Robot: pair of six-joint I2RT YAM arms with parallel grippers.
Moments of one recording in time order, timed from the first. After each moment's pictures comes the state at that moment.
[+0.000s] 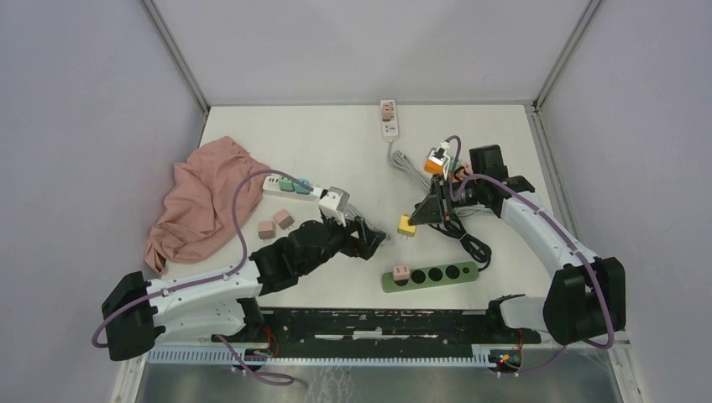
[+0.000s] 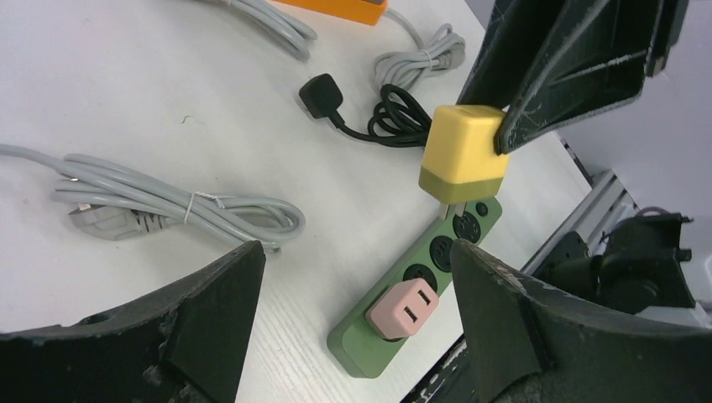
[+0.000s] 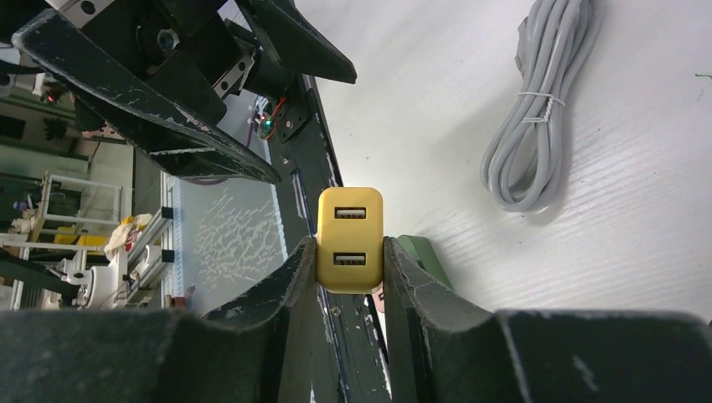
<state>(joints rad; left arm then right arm) -1.08 0.97 0.51 0.23 -0.26 -0.55 0.22 1.30 0.94 -0.55 -1.17 -0.07</state>
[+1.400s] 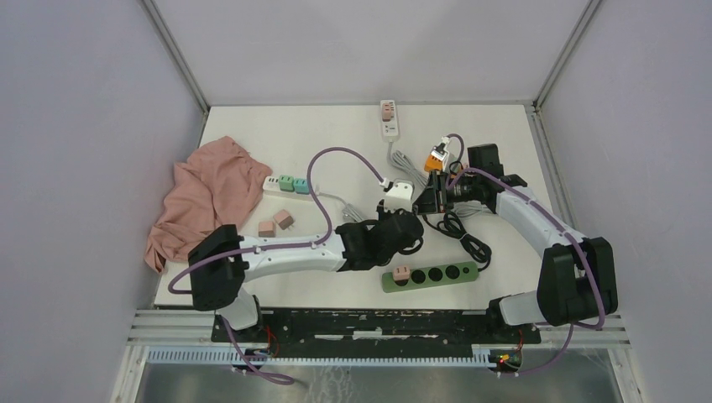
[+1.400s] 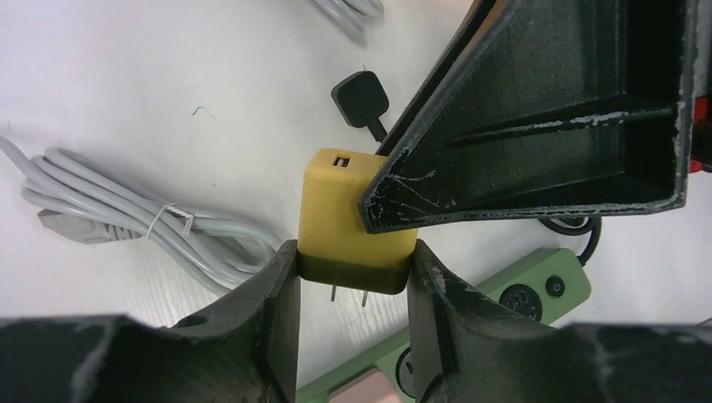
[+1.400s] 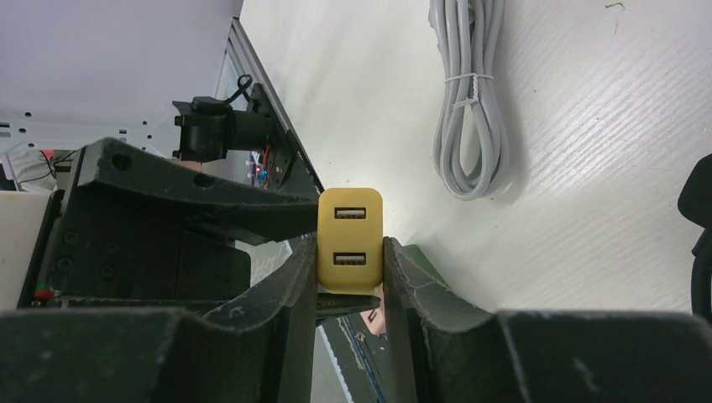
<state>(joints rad) -1.25 1.62 1.15 -0.20 -0.68 -0.72 0.20 1.40 0.92 -0.40 -1.05 0.24</state>
